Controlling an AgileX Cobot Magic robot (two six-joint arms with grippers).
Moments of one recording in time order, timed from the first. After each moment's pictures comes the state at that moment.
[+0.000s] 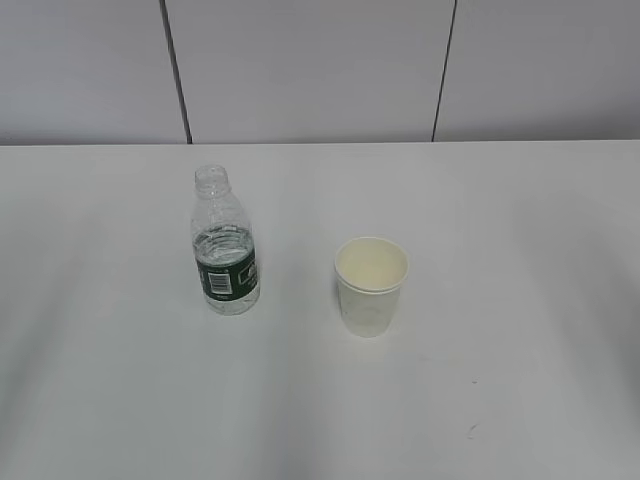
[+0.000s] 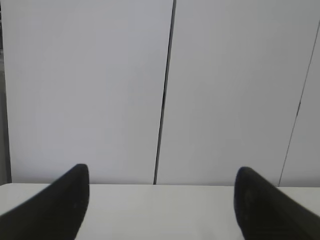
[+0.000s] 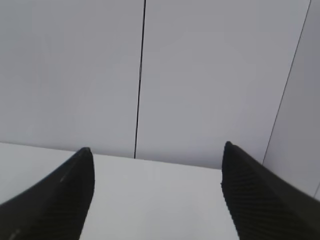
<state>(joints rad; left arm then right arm) -0.09 0.31 -0.44 -0.10 0.15 0.04 0.02 0.45 -0.52 -0.07 0.15 -0.09</state>
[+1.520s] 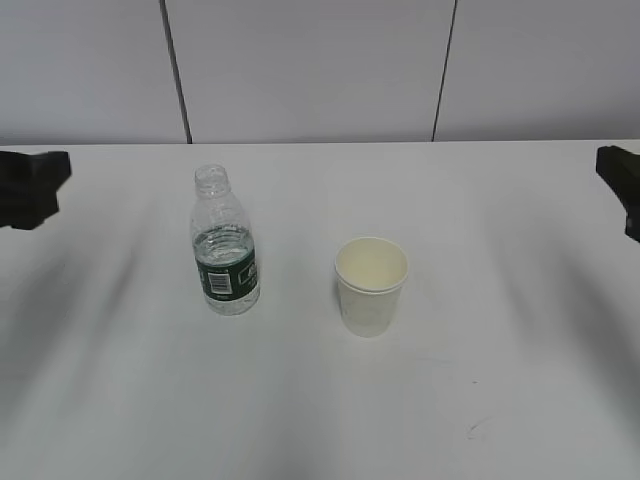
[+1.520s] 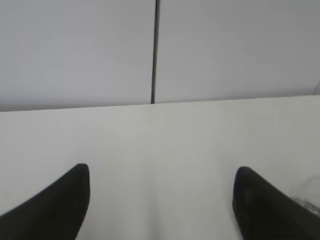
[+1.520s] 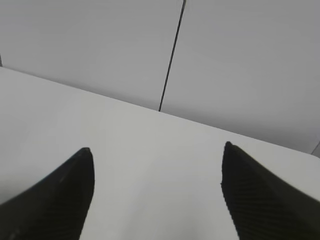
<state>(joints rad) -0.23 1.24 -0.44 -0.06 -0.46 0.04 0.02 1.10 -0.41 -0.21 -0.42 -0.08</state>
